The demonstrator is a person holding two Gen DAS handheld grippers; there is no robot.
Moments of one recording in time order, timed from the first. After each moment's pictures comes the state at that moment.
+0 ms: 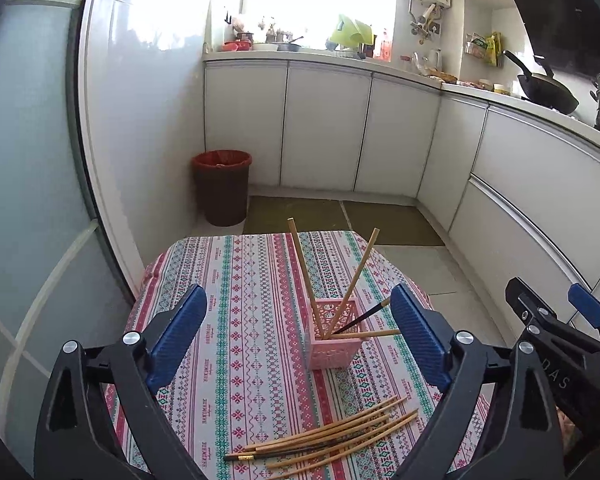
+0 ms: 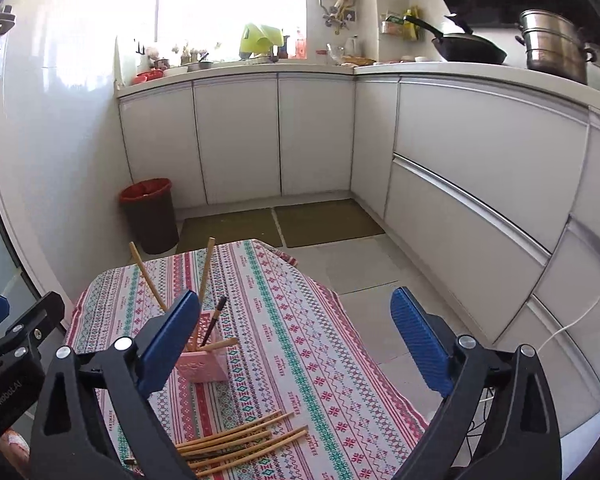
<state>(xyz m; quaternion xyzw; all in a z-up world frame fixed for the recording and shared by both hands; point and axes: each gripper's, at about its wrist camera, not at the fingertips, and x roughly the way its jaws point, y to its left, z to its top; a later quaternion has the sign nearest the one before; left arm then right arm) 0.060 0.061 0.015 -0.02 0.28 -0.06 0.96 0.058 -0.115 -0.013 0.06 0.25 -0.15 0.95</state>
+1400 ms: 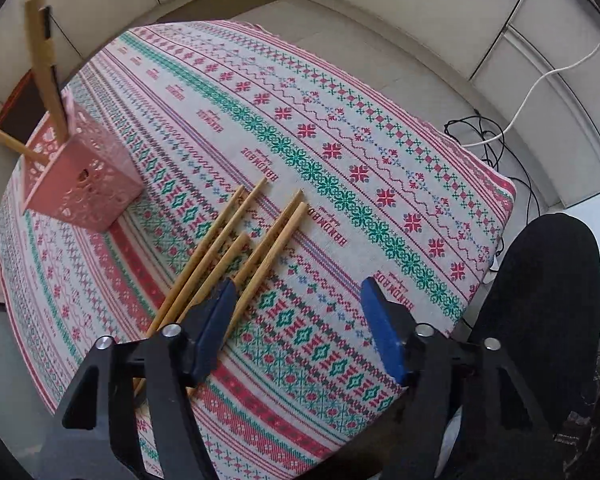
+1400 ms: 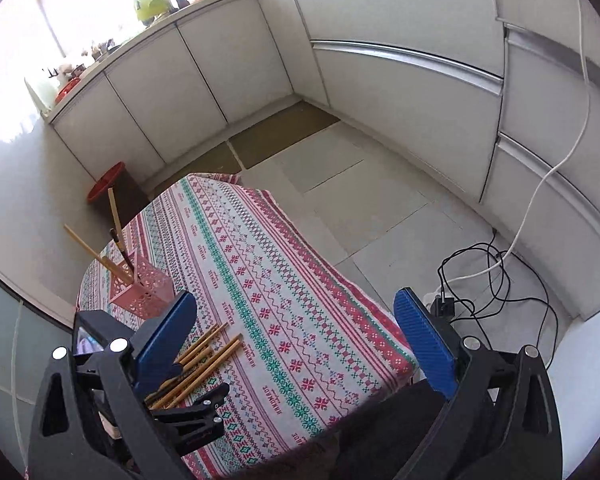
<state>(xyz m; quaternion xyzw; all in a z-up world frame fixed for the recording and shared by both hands) 0.069 -0.112 -0.189 0.24 0.57 -0.29 0.73 -0.018 -0.258 -0.097 0.26 0.36 -0.17 0.88</state>
